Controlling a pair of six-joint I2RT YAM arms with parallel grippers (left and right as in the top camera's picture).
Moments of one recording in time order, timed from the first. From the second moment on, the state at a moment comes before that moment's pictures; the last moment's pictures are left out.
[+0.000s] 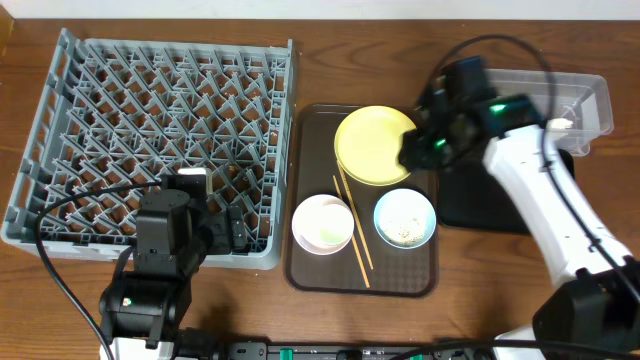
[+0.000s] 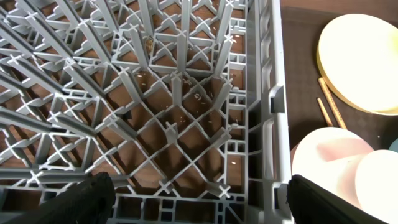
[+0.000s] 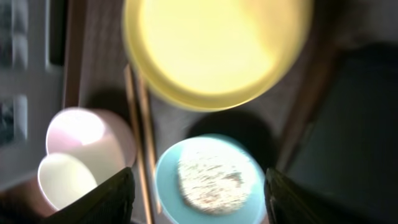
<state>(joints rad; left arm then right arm) -0.11 0.74 0.73 -0.79 0.02 -0.15 0.32 1.67 1.42 -1.06 -0.23 0.19</state>
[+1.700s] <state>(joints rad) -0.11 0.74 0.73 -0.81 0.02 -0.15 0.17 1.57 1.26 -0.89 -0.26 0.43</state>
